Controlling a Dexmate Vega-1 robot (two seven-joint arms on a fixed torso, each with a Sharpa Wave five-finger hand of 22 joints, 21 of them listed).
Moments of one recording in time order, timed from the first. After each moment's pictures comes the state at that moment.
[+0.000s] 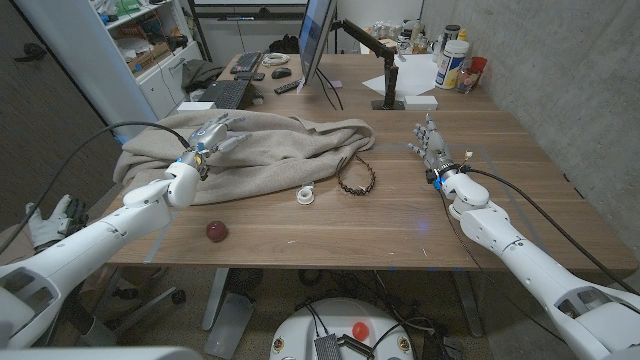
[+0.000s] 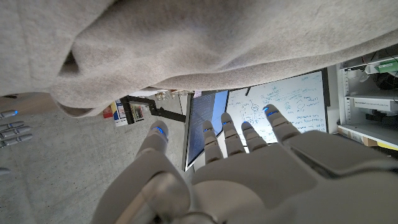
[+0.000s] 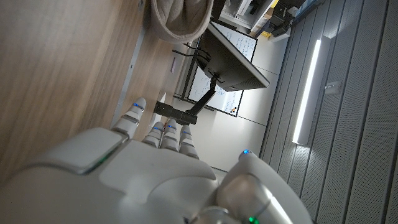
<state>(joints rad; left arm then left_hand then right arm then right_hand) 0.71 0.90 0.57 -1.38 0.44 -0.01 0.42 0.21 0.00 0.51 -0.15 0.19 0.19 -0.15 0.19 0.18 0.17 -0.07 0.25 0.20 -0.04 -0.03 0.19 0.18 0.05 0.12 0.20 0.18 -0.79 -0.50 -0.39 -1.28 0.61 0.22 -0.04 0.03 0.02 0.08 0.13 0.22 0.04 0.02 0.19 0.19 0.04 0.04 0.20 0.20 -0.07 -0.01 0.20 0.21 0.14 0.11 0.19 0.17</state>
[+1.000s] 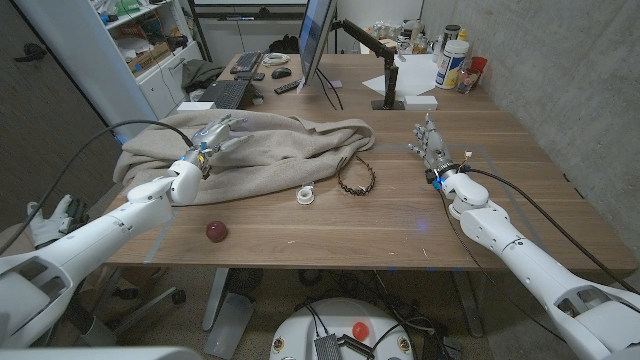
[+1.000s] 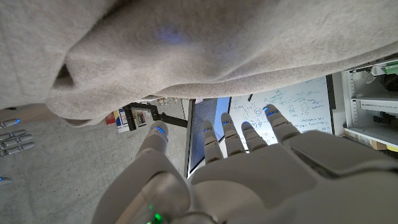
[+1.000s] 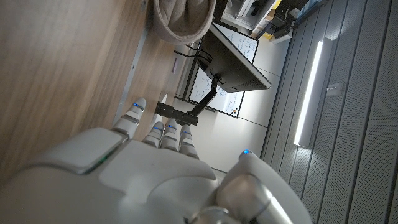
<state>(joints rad) 0.64 0.87 0.63 -1.28 0.46 -0.05 0.41 0.21 0.00 0.51 -0.15 0.19 0.19 -0.15 0.19 0.18 0.17 -0.07 0.25 0.20 -0.04 -0.03 0.19 0.18 0.05 0.12 0.20 0.18 -0.78 -0.50 -0.39 -1.27 0.61 0.21 -0.04 0.03 0.02 0.08 0.13 0.22 0.04 0.01 0.19 0.19 0.04 0.04 0.20 0.20 -0.08 -0.01 0.20 0.21 0.14 0.11 0.19 0.17</state>
